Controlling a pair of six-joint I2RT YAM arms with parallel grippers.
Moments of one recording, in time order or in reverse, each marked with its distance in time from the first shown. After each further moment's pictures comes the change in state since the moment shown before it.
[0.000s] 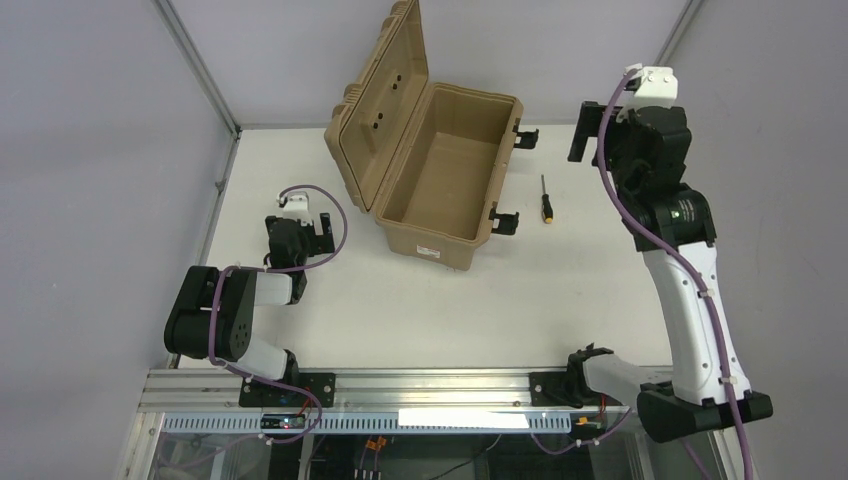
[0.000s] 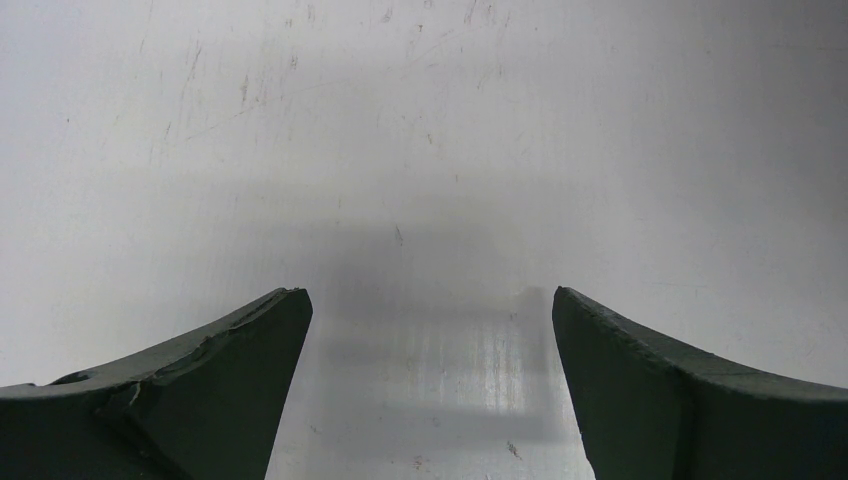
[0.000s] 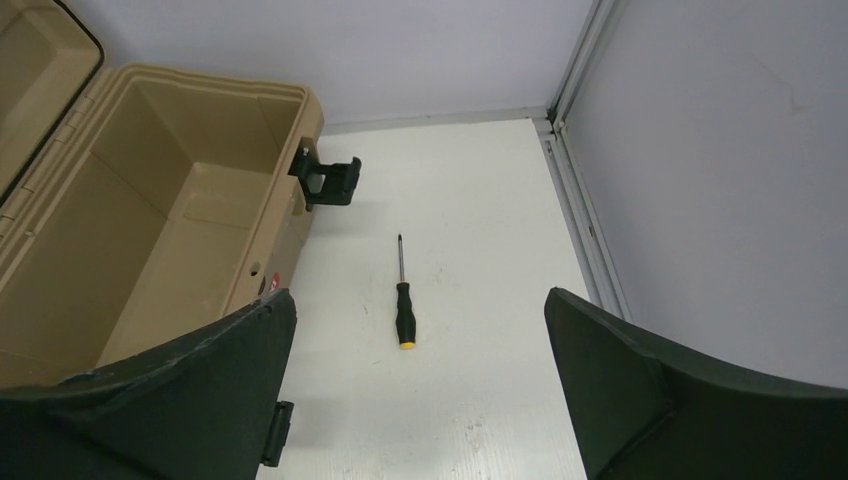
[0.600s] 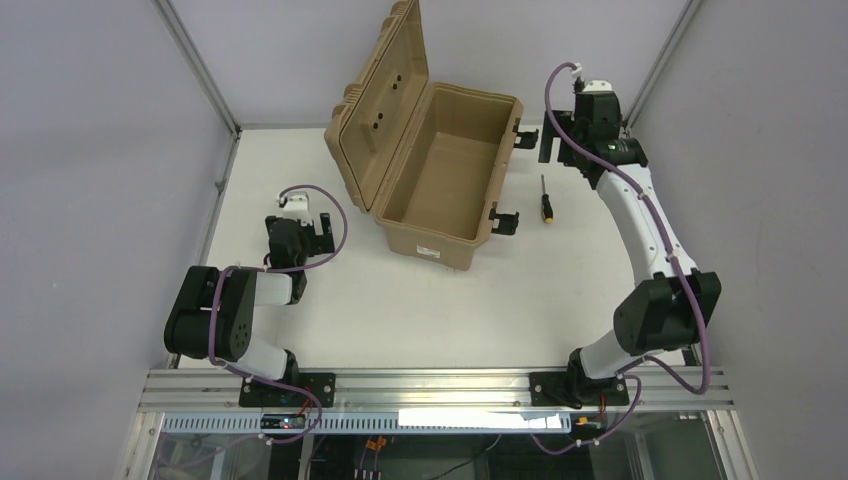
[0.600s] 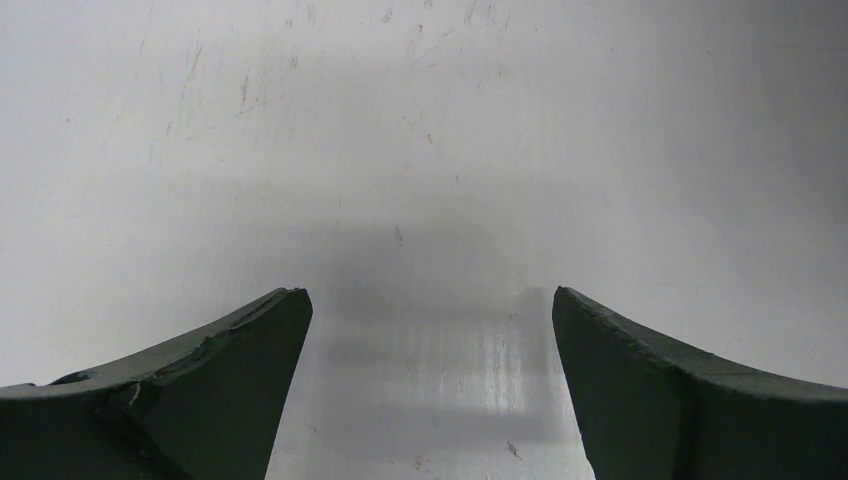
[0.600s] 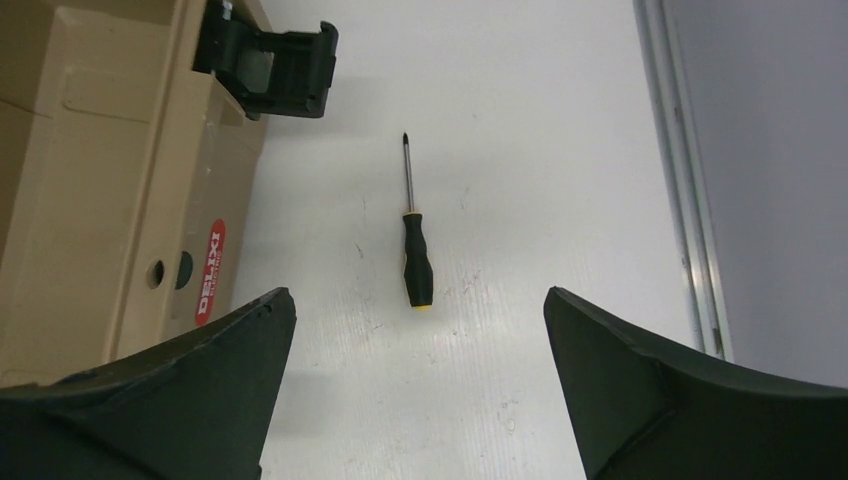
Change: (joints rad) left arm 0.000 0.000 0.000 0.000 0.000 0.000; right arm -0.063 0.409 0.013 -0.003 -0.072 0.066
